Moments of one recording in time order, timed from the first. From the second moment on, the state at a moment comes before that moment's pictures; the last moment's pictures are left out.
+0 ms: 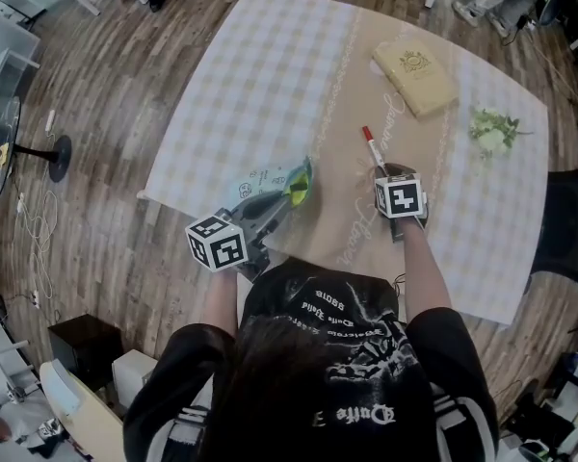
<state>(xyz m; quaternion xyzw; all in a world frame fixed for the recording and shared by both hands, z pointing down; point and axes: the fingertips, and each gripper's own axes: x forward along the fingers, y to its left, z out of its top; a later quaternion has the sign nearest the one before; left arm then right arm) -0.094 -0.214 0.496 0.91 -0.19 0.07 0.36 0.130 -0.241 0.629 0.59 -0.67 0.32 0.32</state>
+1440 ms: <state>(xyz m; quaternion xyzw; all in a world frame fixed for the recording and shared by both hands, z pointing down) -0.078 -0.246 0.494 0.90 -0.28 0.10 0.32 0.098 -0.221 0.531 0.51 -0.76 0.17 0.37</state>
